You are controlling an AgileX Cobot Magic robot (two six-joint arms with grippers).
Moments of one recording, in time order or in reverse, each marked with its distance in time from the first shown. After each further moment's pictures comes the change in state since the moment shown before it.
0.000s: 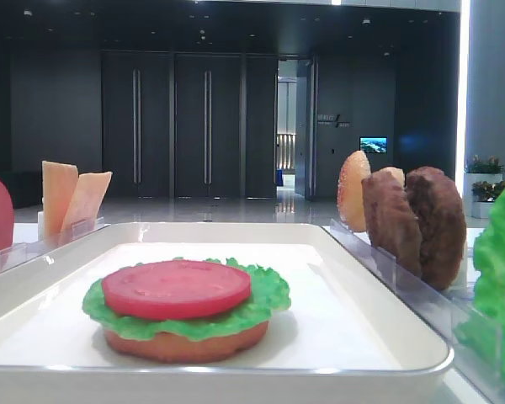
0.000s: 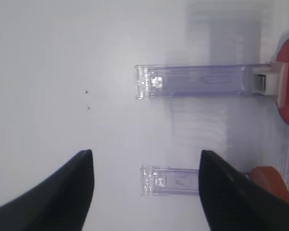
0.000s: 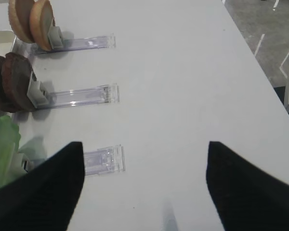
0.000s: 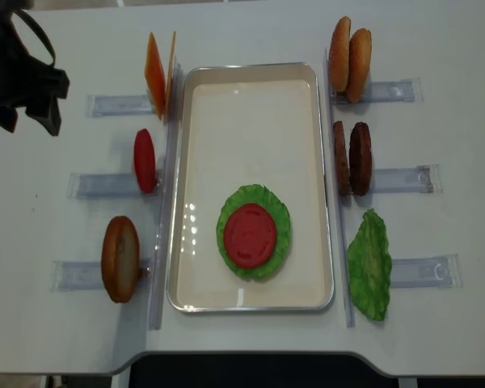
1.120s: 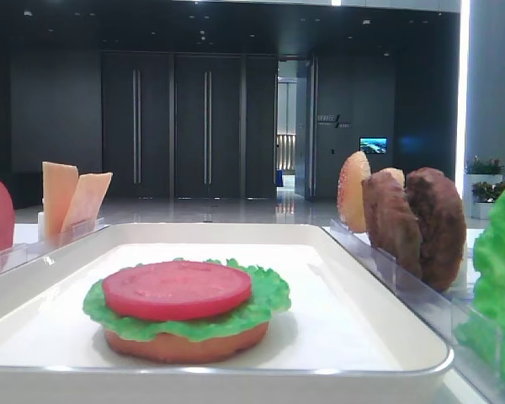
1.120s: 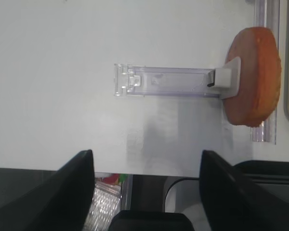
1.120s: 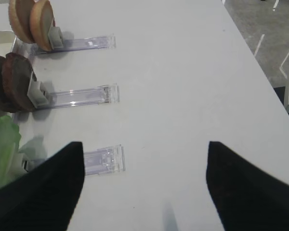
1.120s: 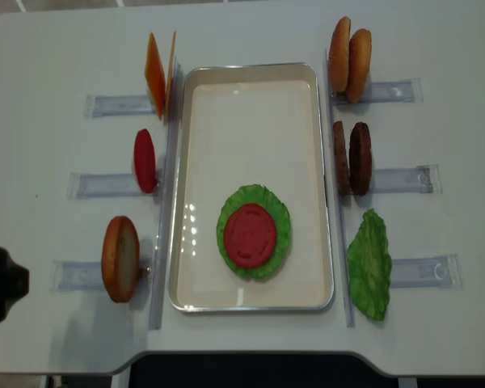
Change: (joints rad) left arm 0.025 -0.869 0.660 -0.097 -0.054 -0.024; right arm 0.000 0.000 0.000 0.000 0.000 0.000
